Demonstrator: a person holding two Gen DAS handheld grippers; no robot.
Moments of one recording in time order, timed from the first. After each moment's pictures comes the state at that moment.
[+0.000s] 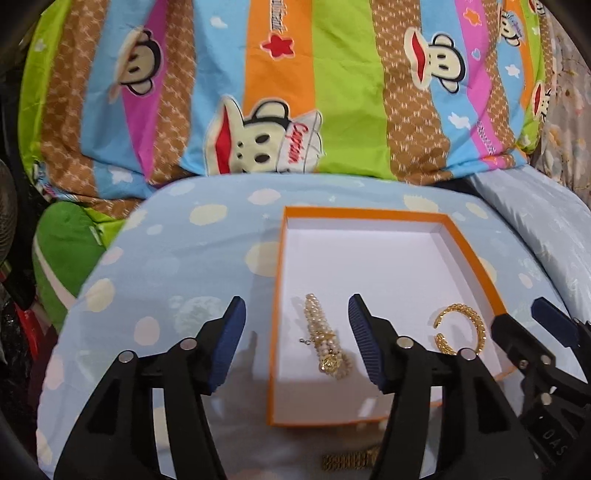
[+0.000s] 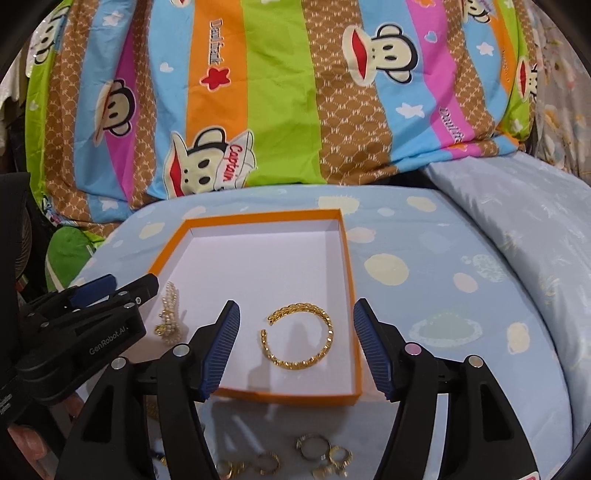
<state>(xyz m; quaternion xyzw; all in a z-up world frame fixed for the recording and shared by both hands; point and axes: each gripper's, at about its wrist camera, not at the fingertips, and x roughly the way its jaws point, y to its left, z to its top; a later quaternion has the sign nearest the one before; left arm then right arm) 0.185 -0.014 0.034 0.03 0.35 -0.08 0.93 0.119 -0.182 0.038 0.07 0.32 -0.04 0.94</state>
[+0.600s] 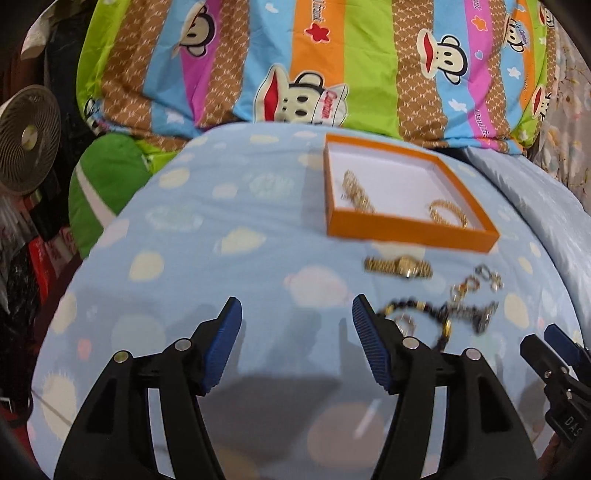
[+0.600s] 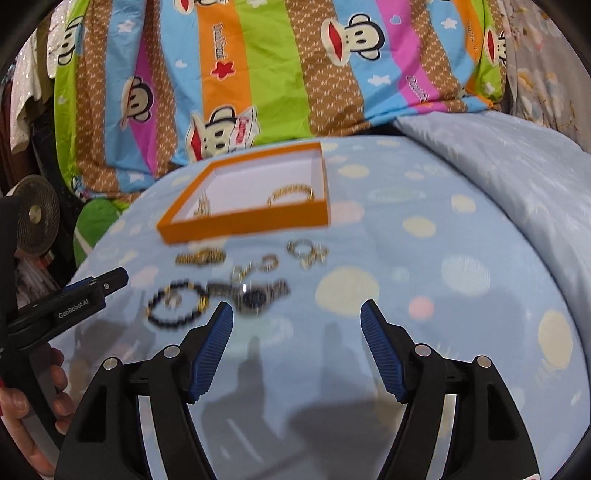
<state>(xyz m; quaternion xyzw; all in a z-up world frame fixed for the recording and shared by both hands) 0.048 0.050 0.002 -0.01 0.40 -0.06 0.92 -0.024 -0.176 -0.003 0.10 0.37 -0.03 0.92</state>
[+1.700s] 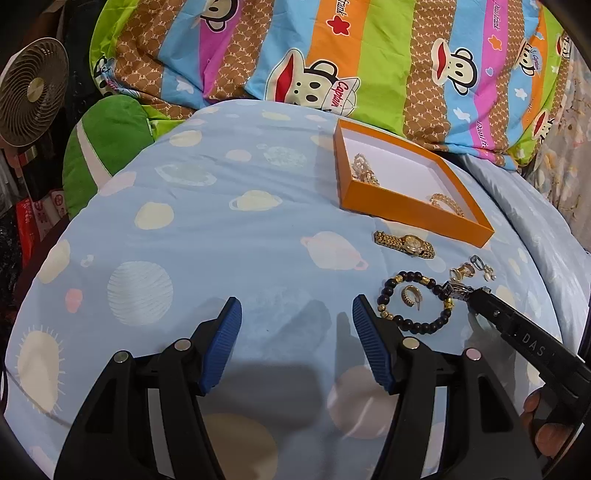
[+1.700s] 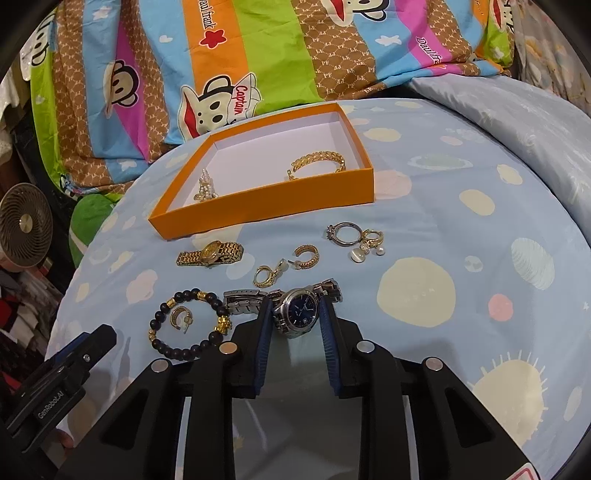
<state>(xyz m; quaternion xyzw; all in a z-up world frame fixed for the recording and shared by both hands) 0.038 0.071 -0.009 -0.07 0.41 -0.07 0.91 0.029 -0.156 -0.017 0.14 0.41 -0.03 0.90</state>
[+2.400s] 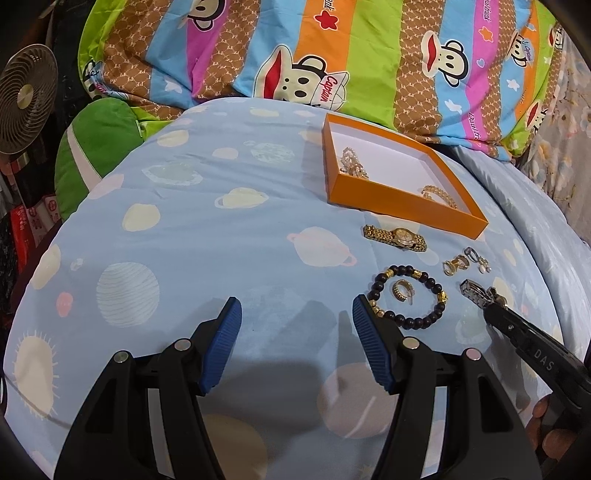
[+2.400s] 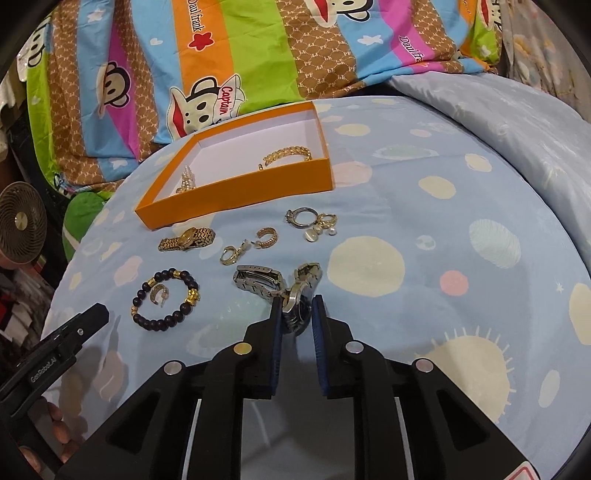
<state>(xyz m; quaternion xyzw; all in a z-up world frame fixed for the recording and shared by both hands) 0.039 0.062 -0.011 -0.06 0.42 -0.09 0.90 0.011 -0.172 -0.019 0.13 0.42 -0.05 0.90</state>
